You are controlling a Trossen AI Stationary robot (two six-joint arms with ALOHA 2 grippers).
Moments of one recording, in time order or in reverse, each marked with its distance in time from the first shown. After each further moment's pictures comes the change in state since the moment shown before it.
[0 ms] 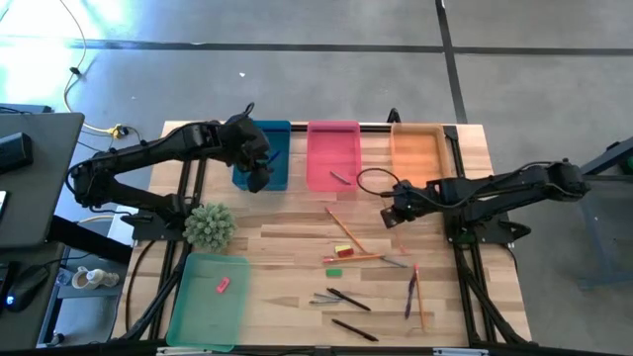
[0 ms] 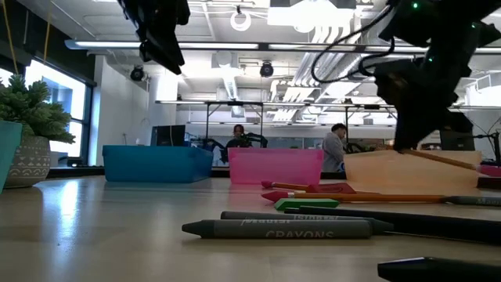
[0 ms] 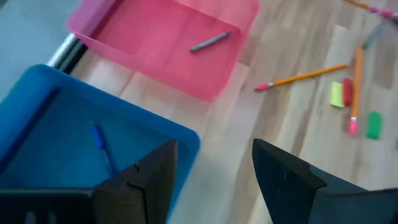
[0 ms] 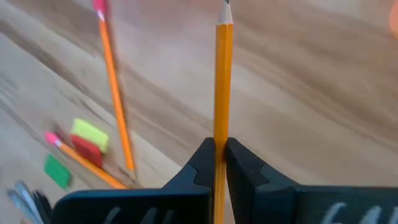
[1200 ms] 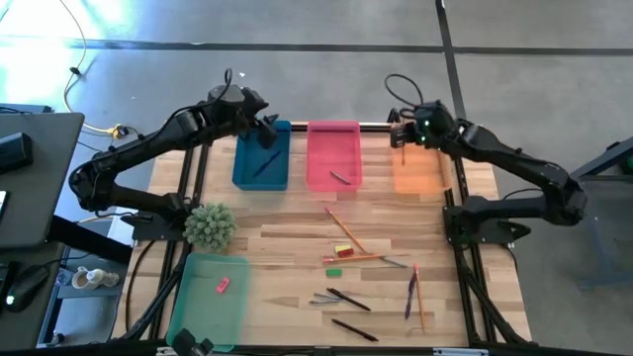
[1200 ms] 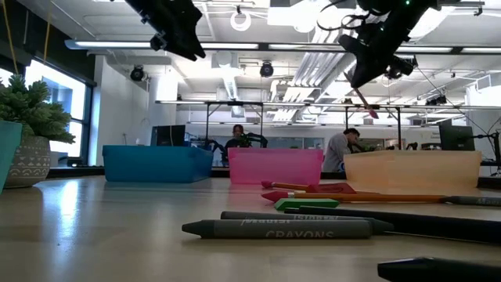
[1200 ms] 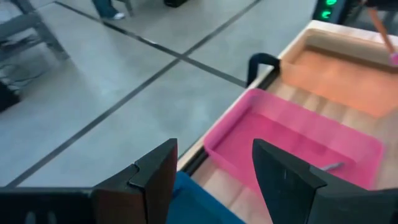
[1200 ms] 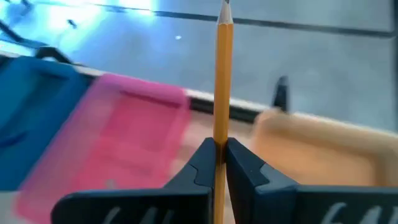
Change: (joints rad) left arm 0.201 0.004 0.000 0.428 -0.234 0.113; right arm -0.626 0.000 0.432 -0.099 0.266 -0.589
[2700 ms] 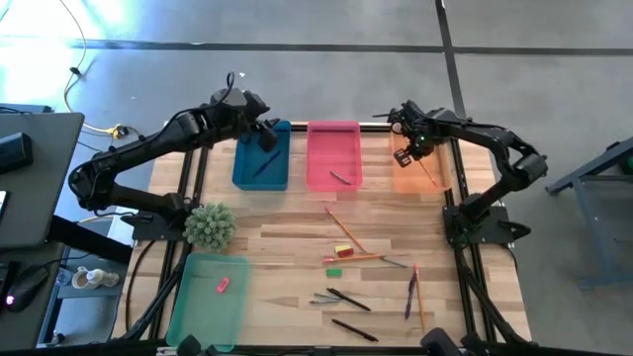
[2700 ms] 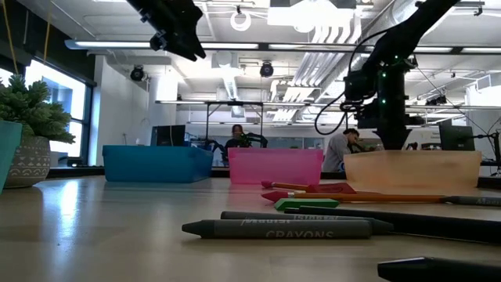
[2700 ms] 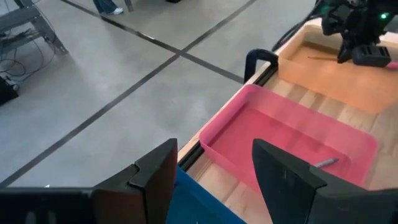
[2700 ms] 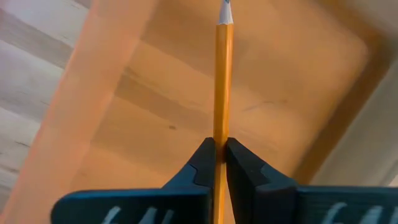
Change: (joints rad) left arm -0.040 0.000 0.000 -0.026 -0.017 -0.030; right arm -0.304 0.463 -0.017 -0.256 -0.204 -0.405
